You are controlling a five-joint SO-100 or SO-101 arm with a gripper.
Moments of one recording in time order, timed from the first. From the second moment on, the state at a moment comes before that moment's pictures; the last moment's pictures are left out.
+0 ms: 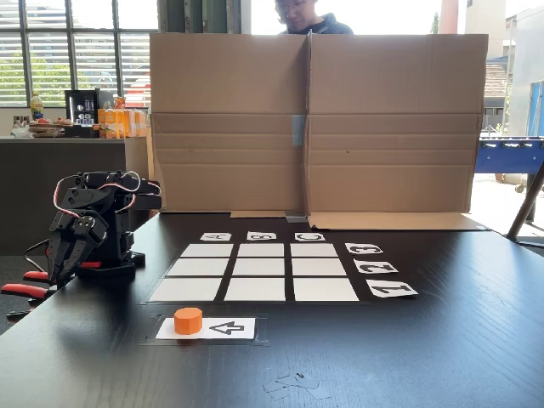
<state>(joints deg) 98.7 187.1 175.1 65.6 -5.4</state>
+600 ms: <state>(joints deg) 98.7 180.5 175.1 63.3 -5.4</state>
